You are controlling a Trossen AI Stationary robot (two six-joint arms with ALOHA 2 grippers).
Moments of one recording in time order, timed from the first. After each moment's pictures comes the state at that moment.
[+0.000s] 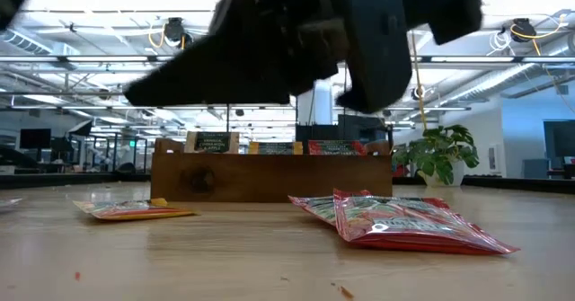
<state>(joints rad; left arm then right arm) -1.04 1.00 0.53 -0.20 -0.55 -0.50 0.44 2.15 1.27 0.43 0.20 -0.30</state>
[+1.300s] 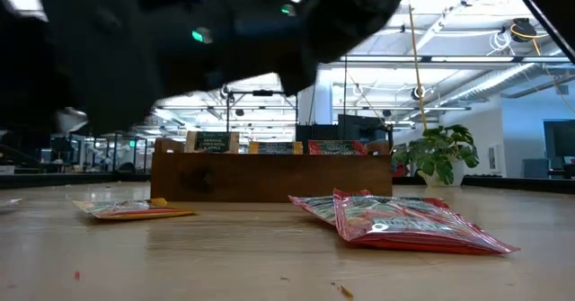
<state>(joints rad) -1.22 1.84 1.22 -0.77 -0.58 -1.06 0.35 2.51 1.78 0.40 -0.23 -0.29</state>
